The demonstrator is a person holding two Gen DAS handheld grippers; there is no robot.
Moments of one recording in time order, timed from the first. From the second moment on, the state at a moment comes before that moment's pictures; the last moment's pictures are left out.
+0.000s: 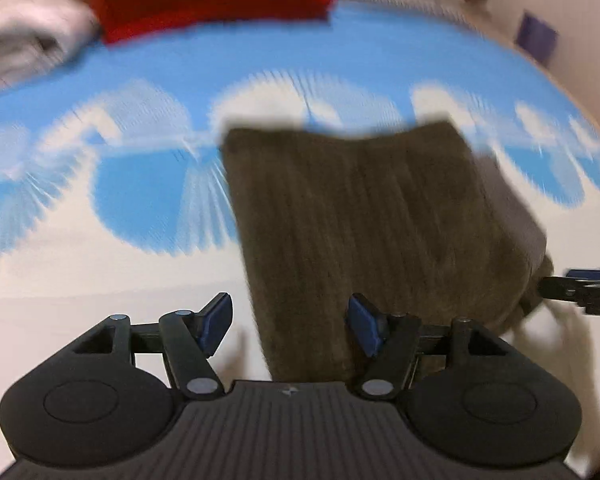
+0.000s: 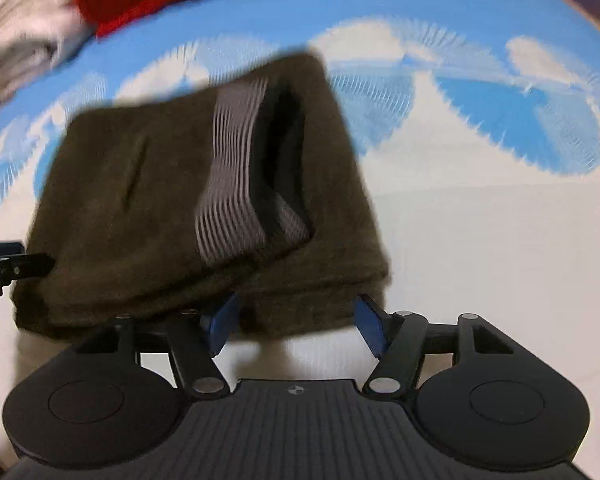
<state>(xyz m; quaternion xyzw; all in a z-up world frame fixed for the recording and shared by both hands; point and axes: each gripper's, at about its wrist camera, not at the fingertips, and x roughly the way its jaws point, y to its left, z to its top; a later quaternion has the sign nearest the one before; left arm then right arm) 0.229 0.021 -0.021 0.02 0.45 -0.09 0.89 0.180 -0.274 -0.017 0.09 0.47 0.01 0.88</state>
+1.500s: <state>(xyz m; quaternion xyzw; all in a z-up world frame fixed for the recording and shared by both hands) 0.039 -0.004 0.022 -0.02 0.41 0.00 0.91 -0.009 -0.222 0.048 0.06 0.28 0.02 0.96</state>
